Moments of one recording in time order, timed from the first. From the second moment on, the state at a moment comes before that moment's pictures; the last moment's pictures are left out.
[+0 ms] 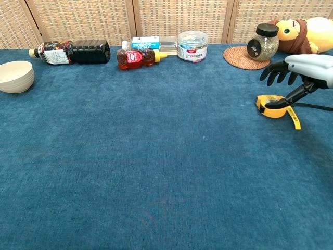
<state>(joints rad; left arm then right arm) -0.17 -0.87 -0.06 -1.81 1.46 1.36 -0.06 0.62 -1.50 0.21 -1.26 -1.20 0.88 -0.16</state>
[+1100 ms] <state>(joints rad) -0.15 -0.87 -0.04 -1.78 1.43 1.36 -0.08 0.66 -1.62 0.19 -1.04 -1.14 0.82 -0.14</state>
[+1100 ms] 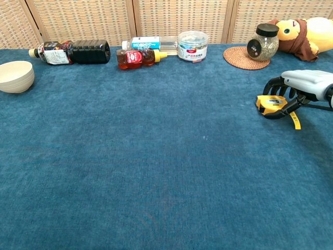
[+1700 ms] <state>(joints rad) -0.15 -0.87 -0.04 -1.77 1.43 1.35 -0.08 0.66 -1.64 0.18 -1.00 -1.17 0.81 -0.10</state>
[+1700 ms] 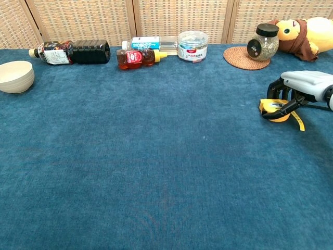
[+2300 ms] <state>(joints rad) -0.15 -0.87 -0.04 -1.78 1.43 1.36 -0.07 0.65 -1.61 0.15 -1.01 -1.20 0.81 -0.08</state>
